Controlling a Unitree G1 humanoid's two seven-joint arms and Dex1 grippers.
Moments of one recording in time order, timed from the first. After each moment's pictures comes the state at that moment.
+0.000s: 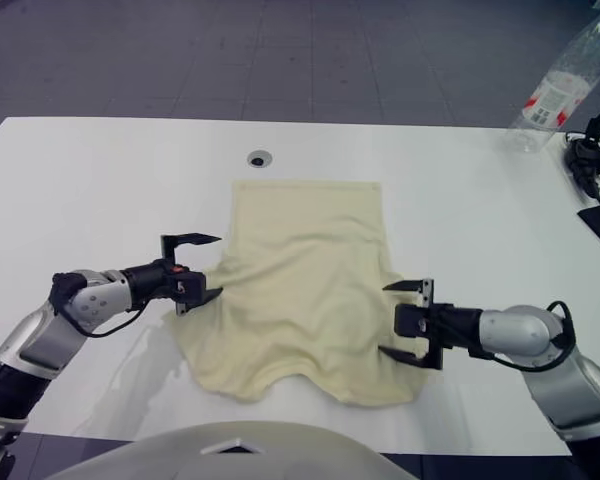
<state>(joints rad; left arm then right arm) -0.07 0.80 -0.29 -0.17 0.38 -0.22 -0.70 0.35 -1.05 0.00 -0.44 0.02 0.07 1.02</state>
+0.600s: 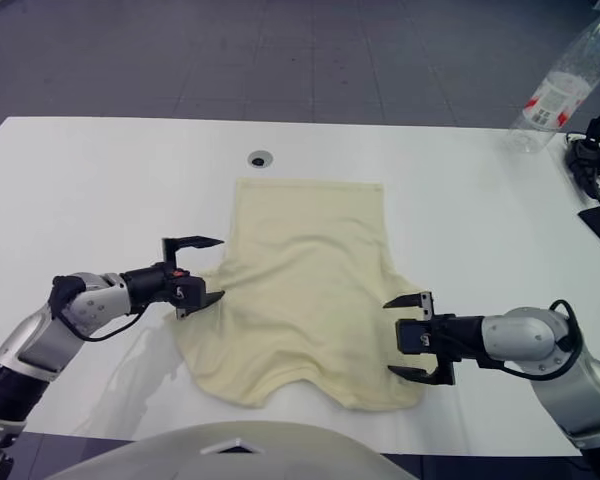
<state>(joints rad) -0.05 0.80 -0.28 -0.18 0.34 -0.28 -0.71 0.36 -1.11 -0.05 -0.50 0.05 0.13 1.11</state>
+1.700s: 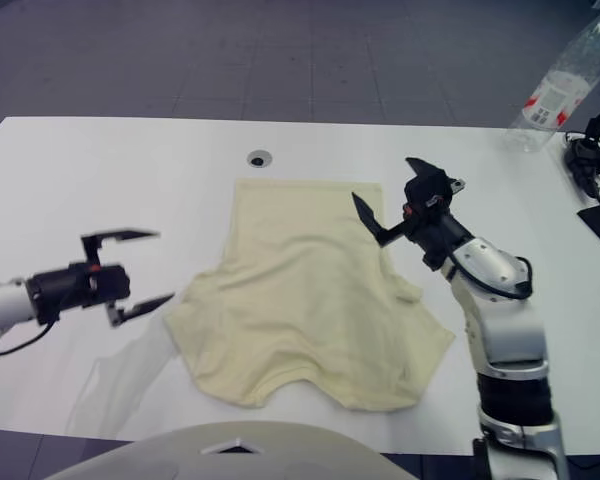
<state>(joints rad) 0.31 1.02 0.11 -0.27 -0.03 -0.22 -0.98 -0.08 -0.48 -0.10 -0.37 0.22 0.39 0.34</state>
